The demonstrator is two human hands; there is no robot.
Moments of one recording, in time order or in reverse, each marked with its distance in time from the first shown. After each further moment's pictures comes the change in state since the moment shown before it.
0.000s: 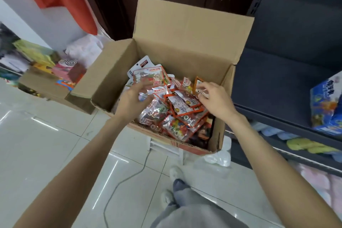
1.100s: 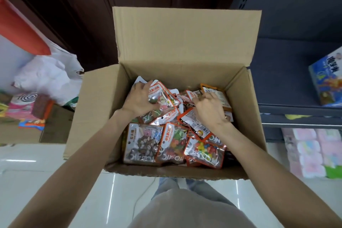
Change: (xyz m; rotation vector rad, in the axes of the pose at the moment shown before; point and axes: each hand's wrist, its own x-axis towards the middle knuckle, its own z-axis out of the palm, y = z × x) left_hand 0.178 -0.085 0.013 0.354 -0.515 0.127; right_hand 0.083 -0.029 0.087 -0.739 -0.036 0.178
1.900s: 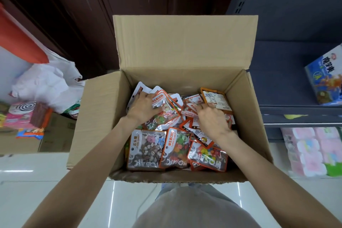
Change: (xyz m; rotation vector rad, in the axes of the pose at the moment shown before) left_hand 0.002 0.004 0.004 0.116 -0.069 -0.021; right_hand -0.019 -0.014 -0.022 0.144 -0.130 0.096
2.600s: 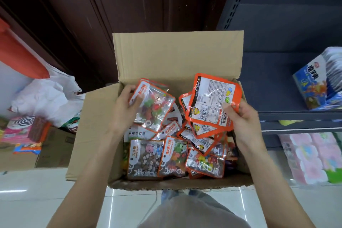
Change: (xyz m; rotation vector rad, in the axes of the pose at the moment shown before) left_hand -0.050 0.007 -0.056 -0.810 0.455 0.059; right_hand -0.062 0.032 -0.066 1.680 0.409 0.367
